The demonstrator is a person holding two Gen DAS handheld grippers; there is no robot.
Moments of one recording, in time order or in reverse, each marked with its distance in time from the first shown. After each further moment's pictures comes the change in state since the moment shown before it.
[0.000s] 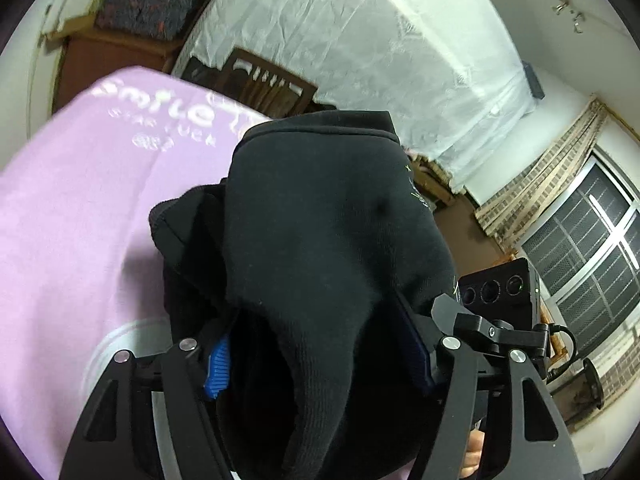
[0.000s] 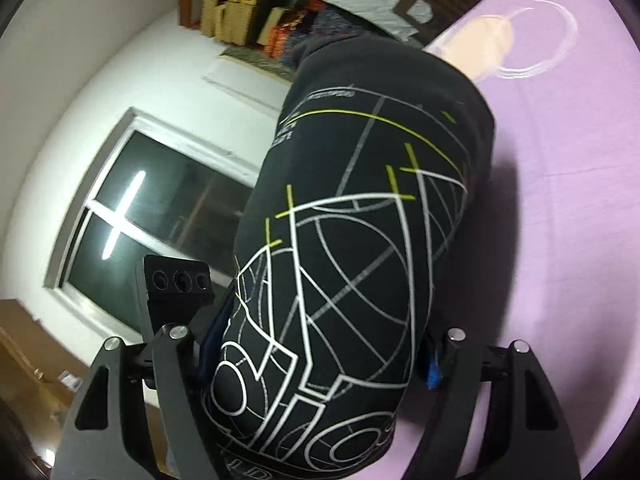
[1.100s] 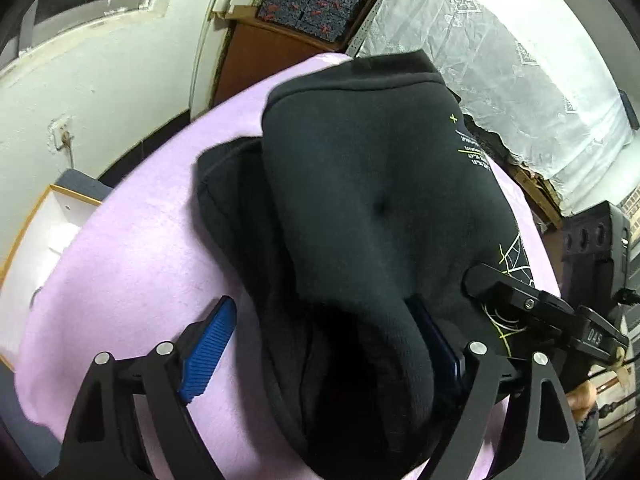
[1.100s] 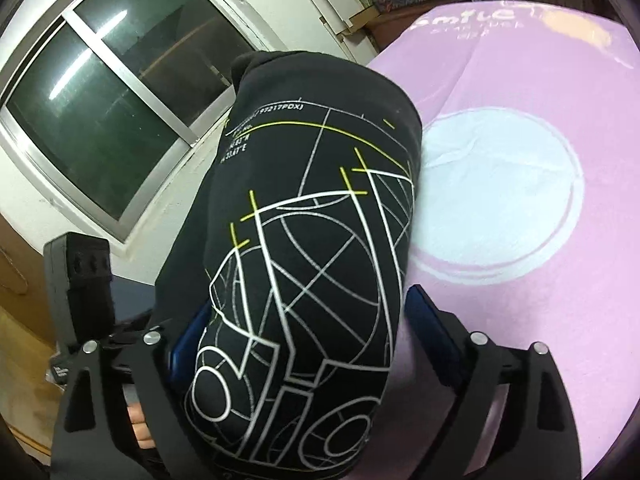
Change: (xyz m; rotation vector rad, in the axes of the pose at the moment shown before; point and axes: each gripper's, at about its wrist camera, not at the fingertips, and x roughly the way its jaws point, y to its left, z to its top) left arm -0.189 0.068 -0.197 -0.170 -0.042 0.480; right arm 0.091 0.109 -0.184 -0.350 0.330 -0.361
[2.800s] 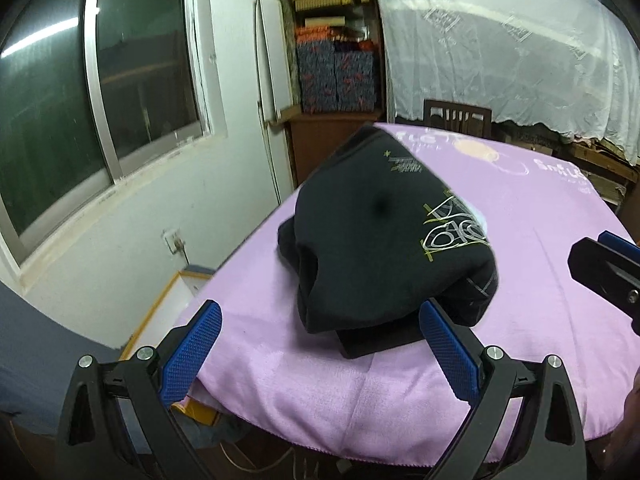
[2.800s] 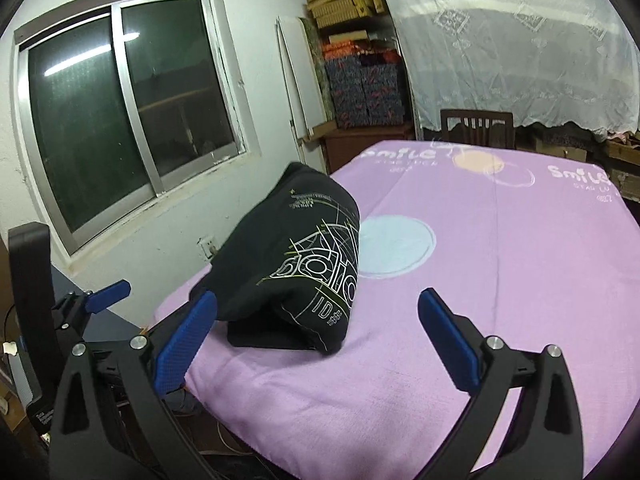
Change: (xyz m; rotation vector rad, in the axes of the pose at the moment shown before) left arm -0.095 -0.111 -0.071 0.236 -0.271 0.440; right arm -0.149 0.097 -0.104 -0.185 -0.363 -0.323
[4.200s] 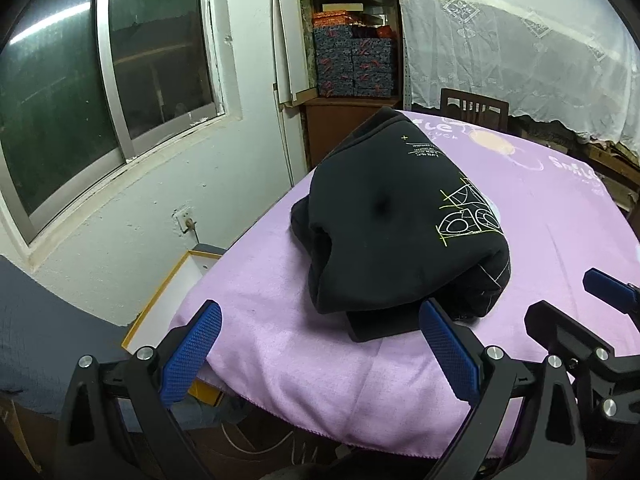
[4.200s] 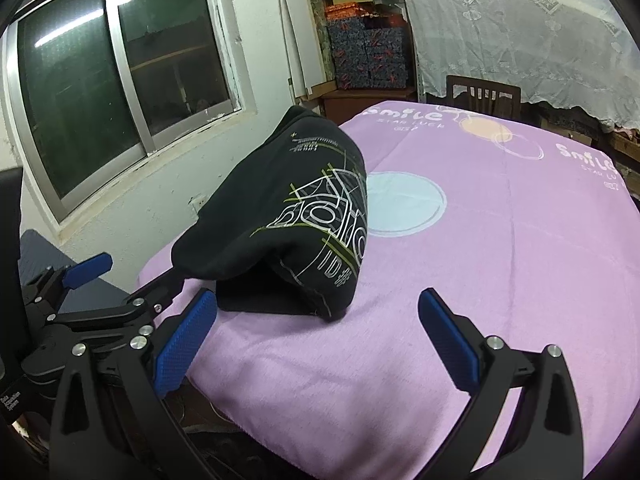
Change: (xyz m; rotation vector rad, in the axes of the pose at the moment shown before) left arm -0.007 0.002 -0.006 -0.033 0.050 0.050; right arm 0.030 0.015 -0.022 -0.034 0.129 -0.038
